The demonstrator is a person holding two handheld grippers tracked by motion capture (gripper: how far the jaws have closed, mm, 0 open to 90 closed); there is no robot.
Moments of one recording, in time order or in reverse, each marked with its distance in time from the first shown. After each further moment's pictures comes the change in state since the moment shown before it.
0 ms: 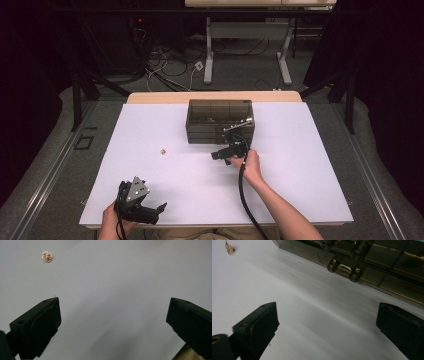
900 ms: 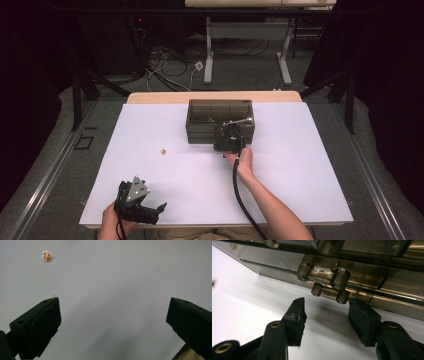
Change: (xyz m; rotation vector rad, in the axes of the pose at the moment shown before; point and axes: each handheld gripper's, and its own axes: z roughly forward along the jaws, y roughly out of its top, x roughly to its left) left arm 0.000 0.000 0.000 0.002 -0.005 0.002; right arm 0.001 0.014 0.016 -0.033 -0.109 0.171
